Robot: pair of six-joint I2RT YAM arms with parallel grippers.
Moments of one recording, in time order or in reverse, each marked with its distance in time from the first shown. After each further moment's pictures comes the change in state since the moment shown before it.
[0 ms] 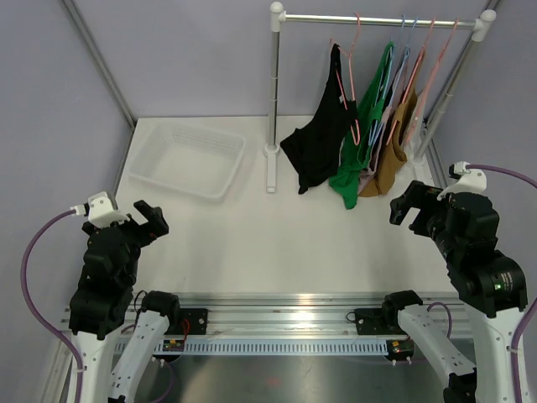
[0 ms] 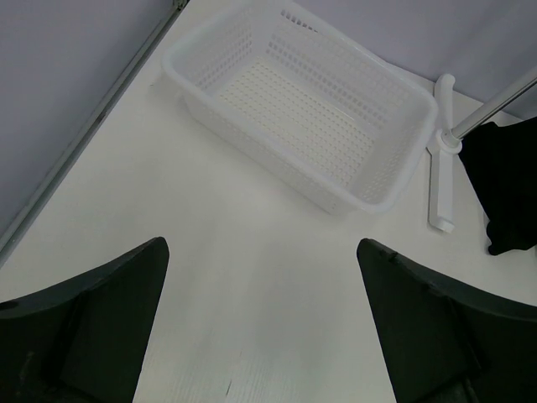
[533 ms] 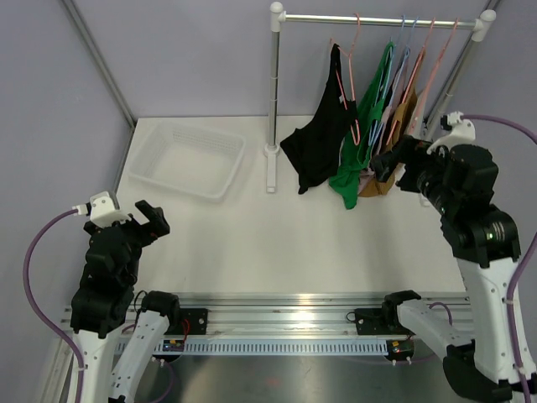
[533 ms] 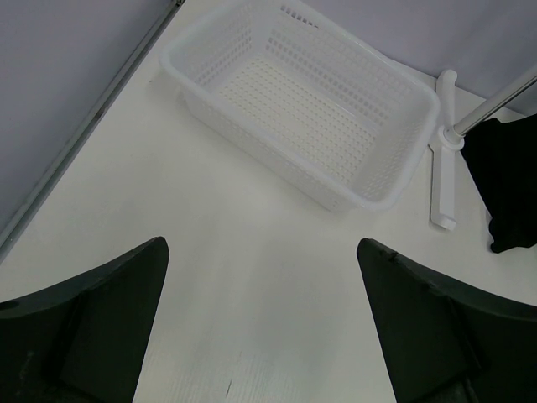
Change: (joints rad) left arm 0.000 0.000 -0.015 0.009 0.003 0.001; right arm 0.000 0.214 0.156 0.200 -0.196 0.045
